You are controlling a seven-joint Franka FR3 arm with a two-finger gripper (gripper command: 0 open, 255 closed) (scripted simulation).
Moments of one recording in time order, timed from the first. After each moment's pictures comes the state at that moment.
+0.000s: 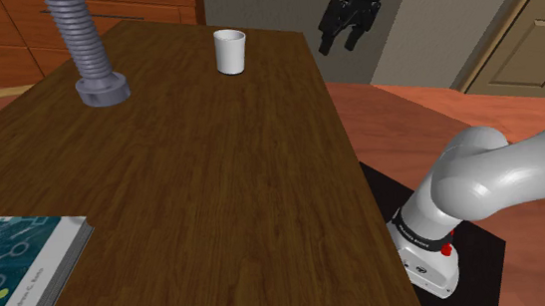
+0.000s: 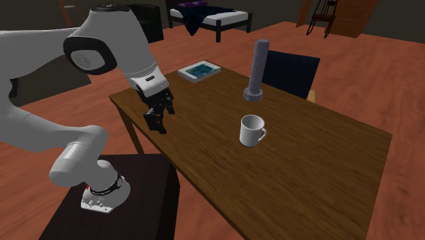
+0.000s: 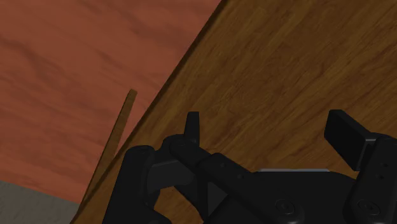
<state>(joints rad) -0.01 -0.79 0.01 -2.31 0.06 1.70 0.16</state>
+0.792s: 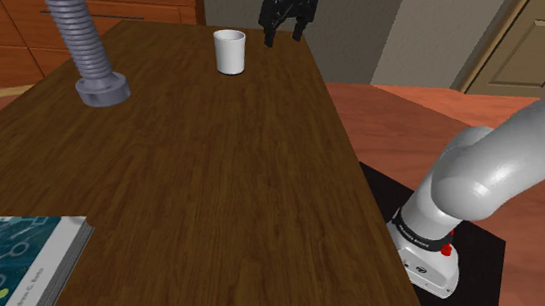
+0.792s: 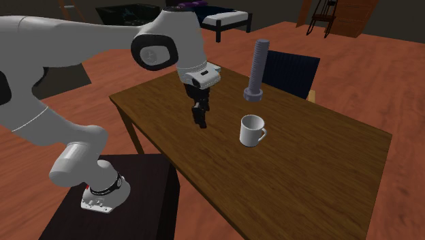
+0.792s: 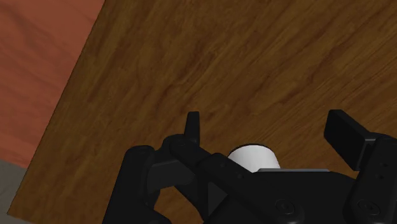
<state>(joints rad) 0.00 -0.39 0.09 -2.05 0.02 1.82 0.21</state>
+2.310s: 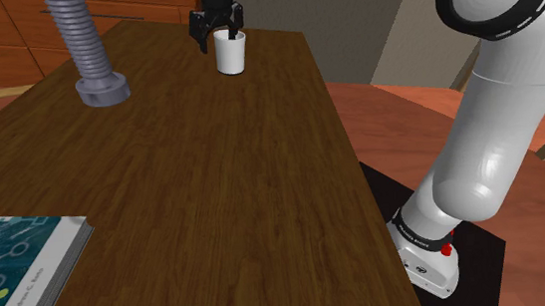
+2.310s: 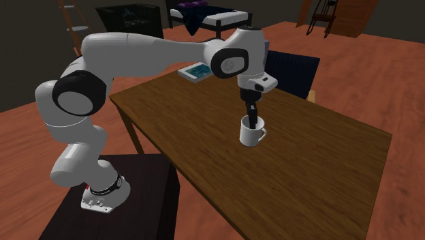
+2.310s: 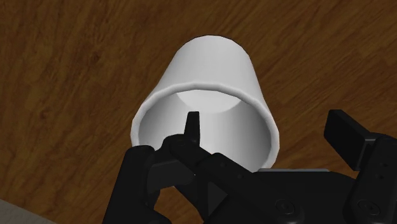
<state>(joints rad) 0.04 0.23 0.16 -1.49 -0.14 1.84 0.30</state>
